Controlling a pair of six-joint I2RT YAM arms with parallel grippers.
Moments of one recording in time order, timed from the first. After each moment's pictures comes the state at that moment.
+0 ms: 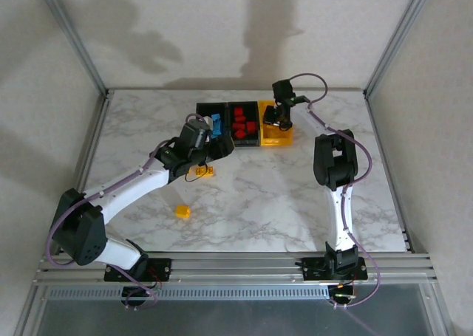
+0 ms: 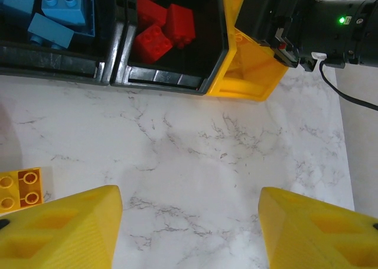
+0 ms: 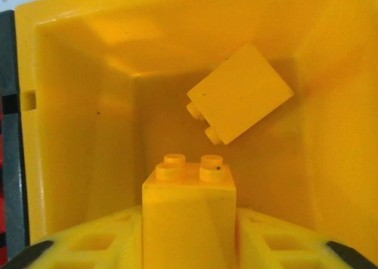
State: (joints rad) left arm -0.59 1.44 1.06 -0.27 0.02 -0.81; right arm 0.33 2.26 1.90 -0.65 -0.03 0.40
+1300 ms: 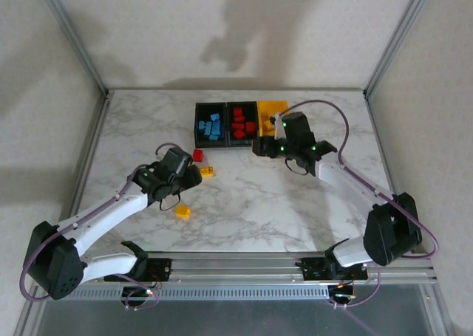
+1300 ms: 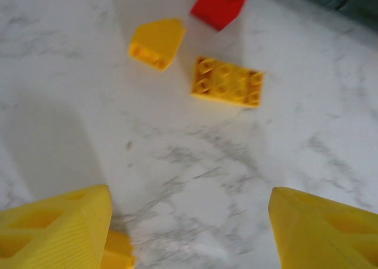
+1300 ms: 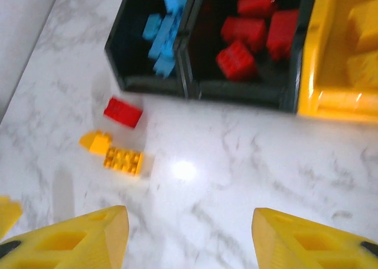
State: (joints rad) left arm -0.56 1.17 0.78 -0.65 -0.19 -0.91; right arm 0.52 1.39 1.03 -0.35 -0.26 0.40
